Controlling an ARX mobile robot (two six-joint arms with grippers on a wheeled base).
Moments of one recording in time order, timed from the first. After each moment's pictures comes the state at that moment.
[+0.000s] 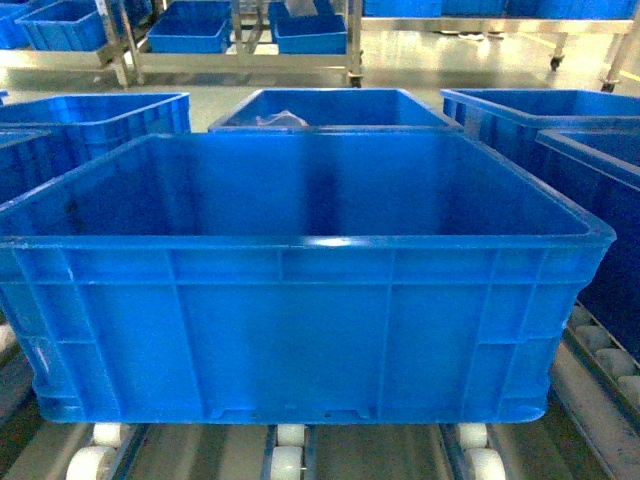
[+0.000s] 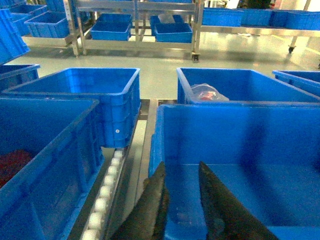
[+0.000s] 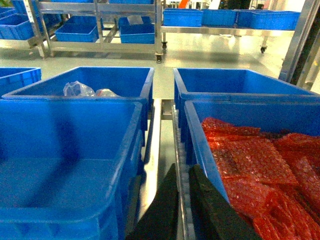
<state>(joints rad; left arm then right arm) -0.07 1.00 0.26 0.73 -0.08 -0.02 0.12 1.03 0.24 0.78 0.12 0.01</state>
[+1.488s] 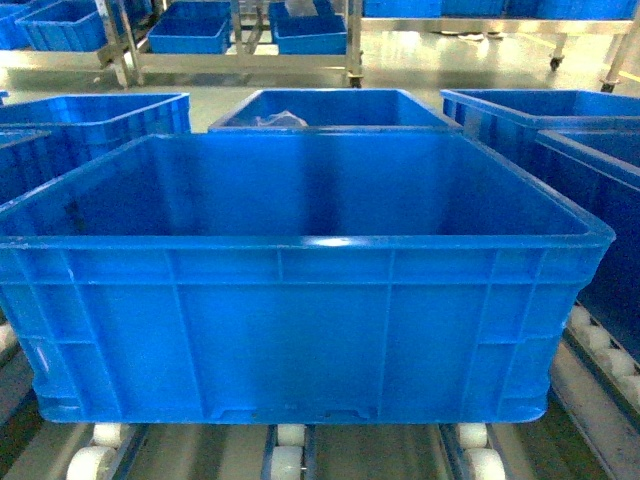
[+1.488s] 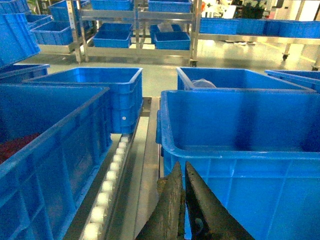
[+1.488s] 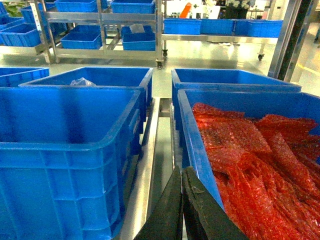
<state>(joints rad) 0.00 0.25 0.02 0.25 0.00 -0.01 0.00 0.24 0.01 0.25 0.00 0.01</state>
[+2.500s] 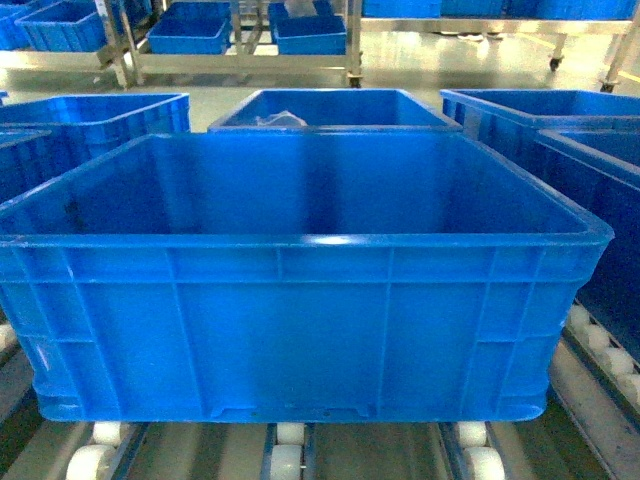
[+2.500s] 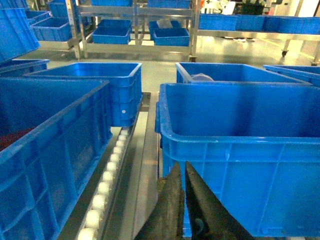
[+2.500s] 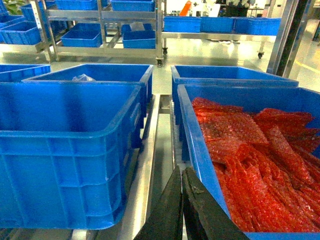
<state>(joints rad) 0.00 0.01 0.02 -0.01 0.00 -0.01 0.00 0.00 0.01 -0.01 0.00 0.01</state>
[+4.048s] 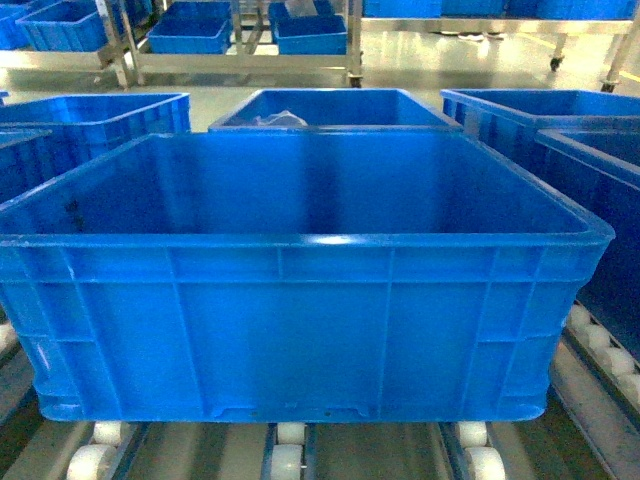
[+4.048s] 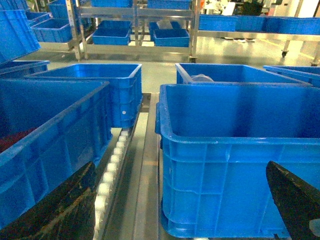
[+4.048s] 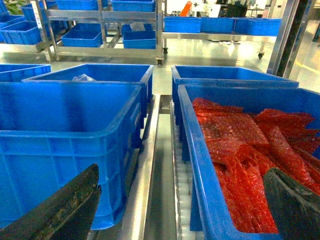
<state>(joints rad) 0.00 0.01 0.02 -0.01 0.00 -0.01 0.00 0.00 0.01 -0.01 0.00 0.00</state>
